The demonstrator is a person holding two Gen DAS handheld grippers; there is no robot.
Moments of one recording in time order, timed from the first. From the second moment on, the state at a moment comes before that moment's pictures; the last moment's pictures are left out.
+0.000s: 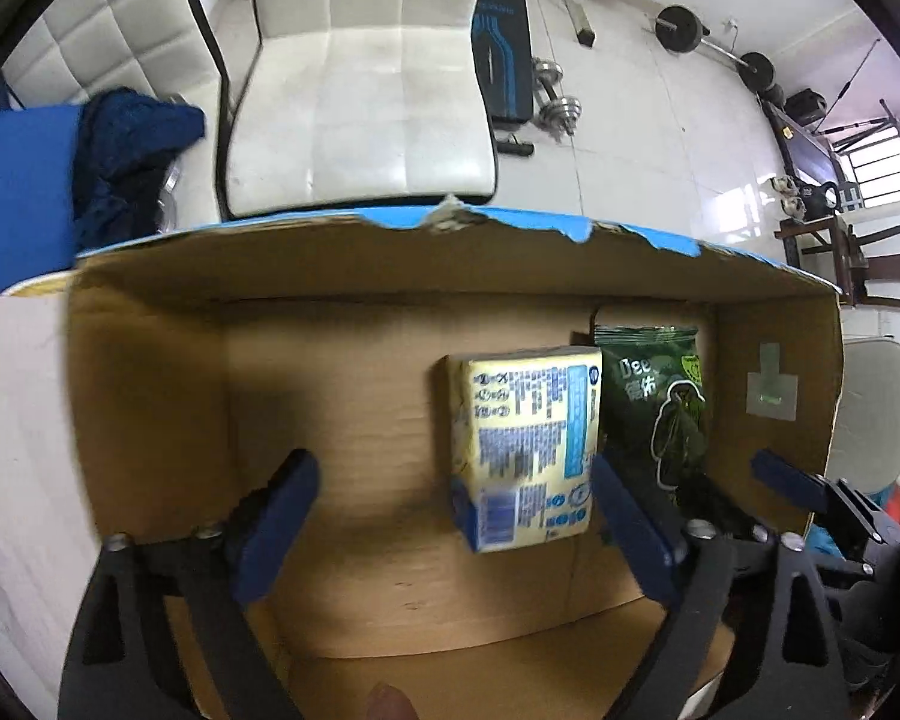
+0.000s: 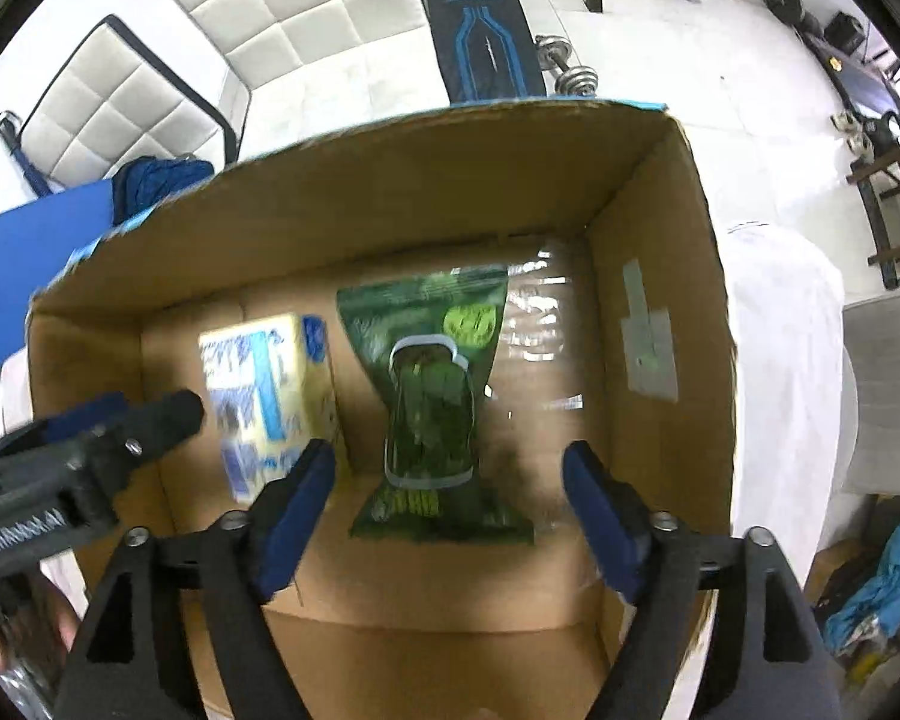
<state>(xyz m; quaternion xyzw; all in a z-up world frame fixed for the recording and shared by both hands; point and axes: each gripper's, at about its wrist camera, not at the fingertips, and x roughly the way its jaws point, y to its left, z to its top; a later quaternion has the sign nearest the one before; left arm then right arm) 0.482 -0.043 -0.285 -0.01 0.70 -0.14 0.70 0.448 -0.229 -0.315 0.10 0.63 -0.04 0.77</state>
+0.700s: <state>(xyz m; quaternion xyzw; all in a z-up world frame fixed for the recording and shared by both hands) 0.357 0.002 -0.186 0.02 0.60 -0.09 0.80 0.278 -0.189 -0.245 0.04 0.55 -0.04 0.84</state>
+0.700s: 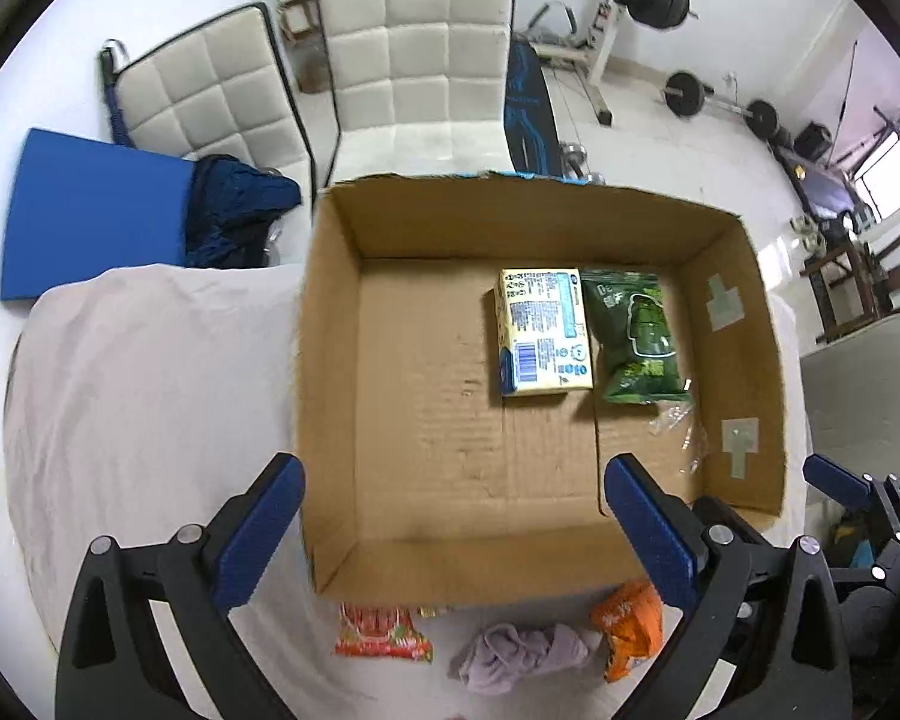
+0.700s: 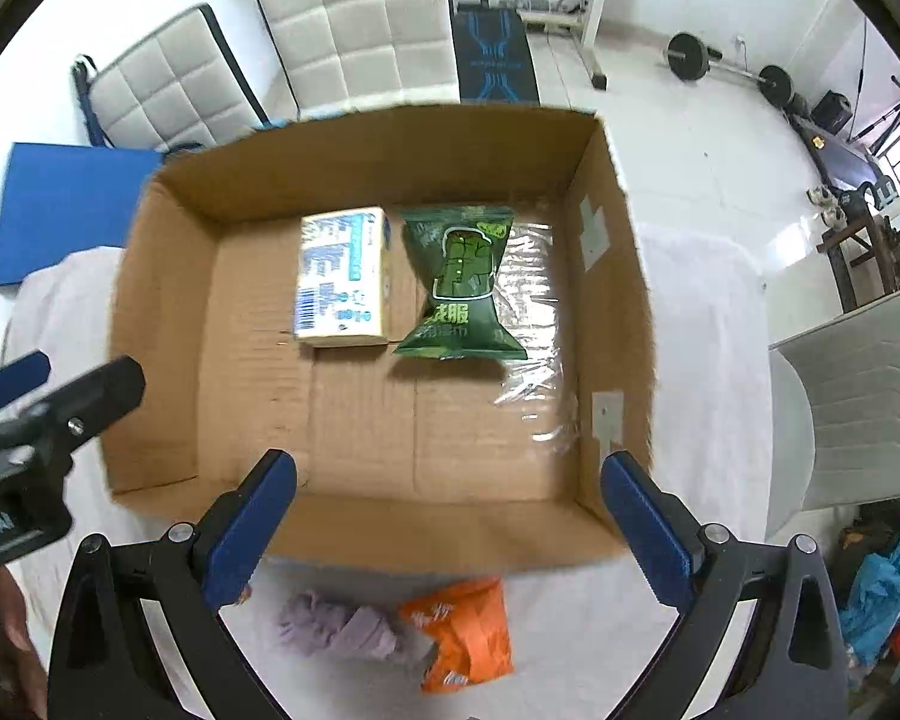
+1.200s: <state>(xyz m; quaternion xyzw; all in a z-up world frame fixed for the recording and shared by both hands) 0.270 0.008 -0.125 0.02 0.55 -0.08 0.83 0.182 -0.178 -0.198 0.05 0.50 0.00 0.86</state>
